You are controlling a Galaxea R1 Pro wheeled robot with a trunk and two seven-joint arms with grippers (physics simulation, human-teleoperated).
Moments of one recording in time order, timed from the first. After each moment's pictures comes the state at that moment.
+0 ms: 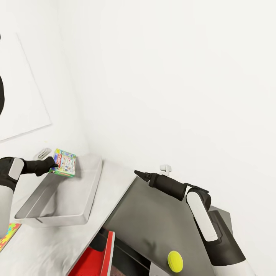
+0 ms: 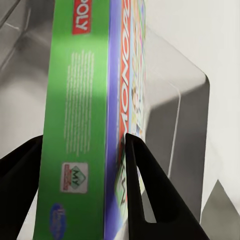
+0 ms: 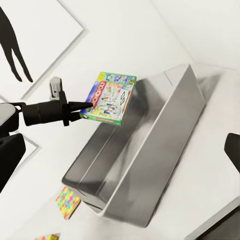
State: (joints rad) left arm -1.09 0.41 0.40 -0.57 0.26 0.95 -0.28; right arm -0.49 0.02 0.18 -1.56 -0.76 0.78 0.32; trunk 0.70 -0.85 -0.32
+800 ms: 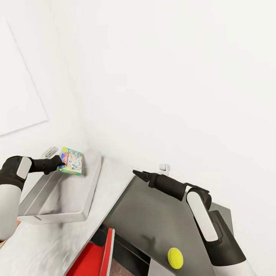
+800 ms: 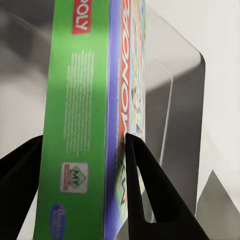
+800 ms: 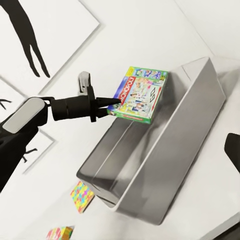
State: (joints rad) left arm -1.09 0.36 0.40 -0.59 0.26 0.94 -0.30; right arm -0.49 0.02 0.18 -1.56 -0.75 0.78 0.41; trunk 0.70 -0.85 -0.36
